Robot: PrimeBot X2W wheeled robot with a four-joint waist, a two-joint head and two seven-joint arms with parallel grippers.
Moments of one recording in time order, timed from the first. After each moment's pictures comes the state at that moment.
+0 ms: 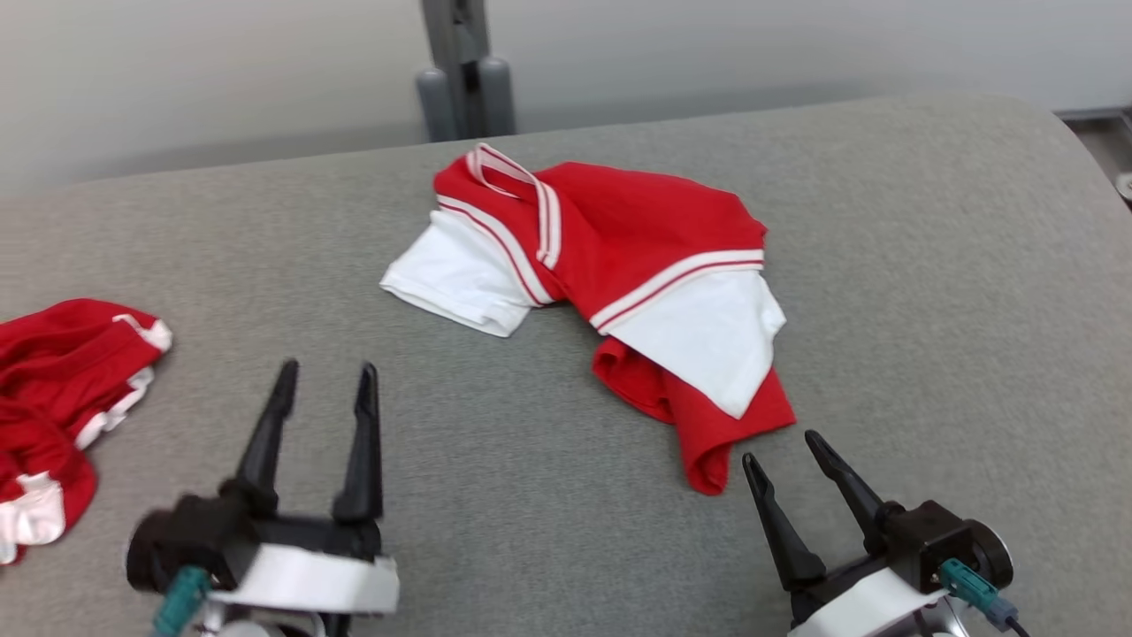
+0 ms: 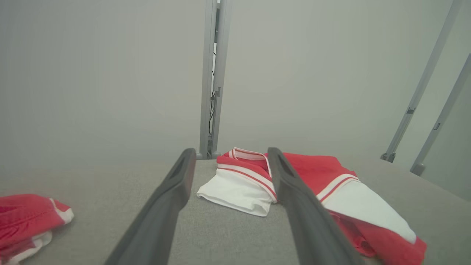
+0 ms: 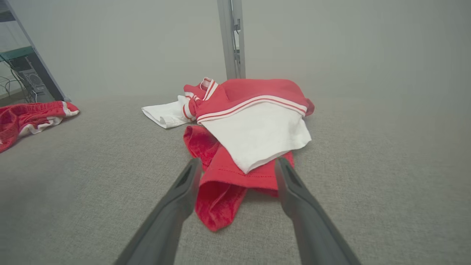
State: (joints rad) left arm -0.06 0.13 -0.18 0.01 -0.31 0.07 -0.26; right arm -0.08 -0.06 0.28 0.26 0.16 0.13 -0.26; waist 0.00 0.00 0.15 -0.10
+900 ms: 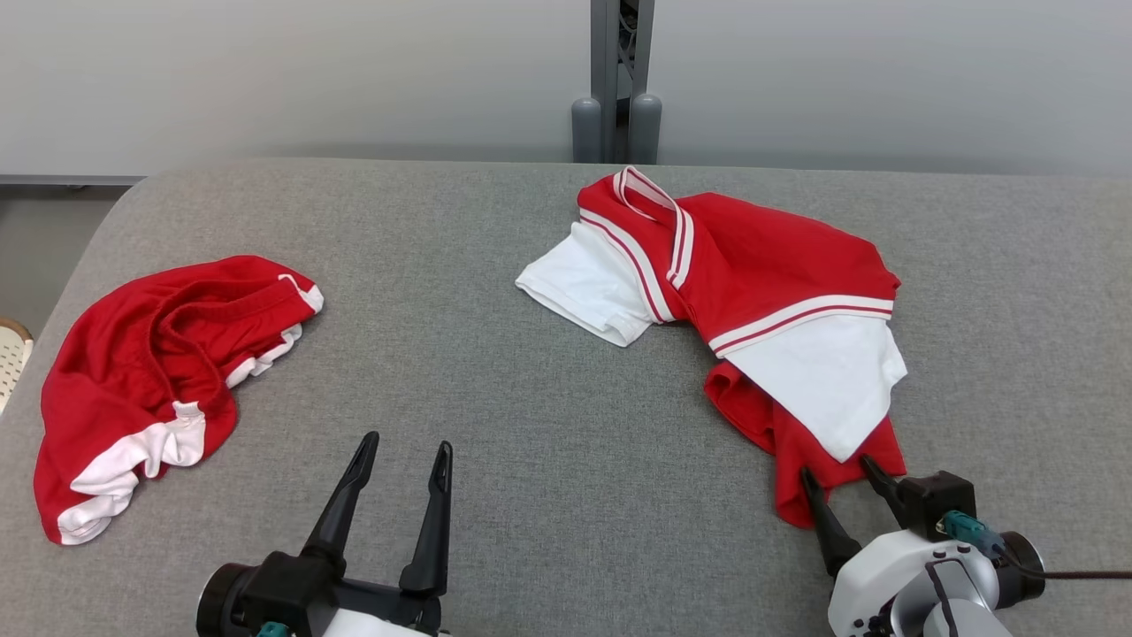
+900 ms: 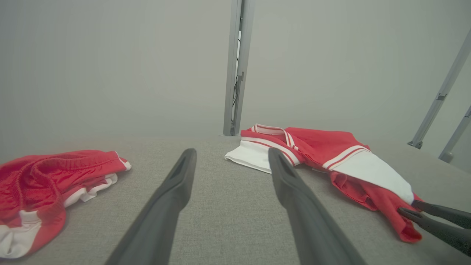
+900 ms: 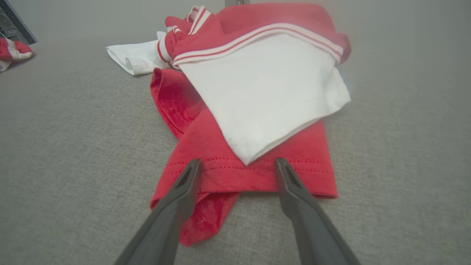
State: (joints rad) left arm 0.07 0.06 -0.23 0.01 -0.21 0.02 -0.26; right arm -0.28 -0.05 0.16 0.74 0.12 0.13 -0.26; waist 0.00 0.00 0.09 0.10
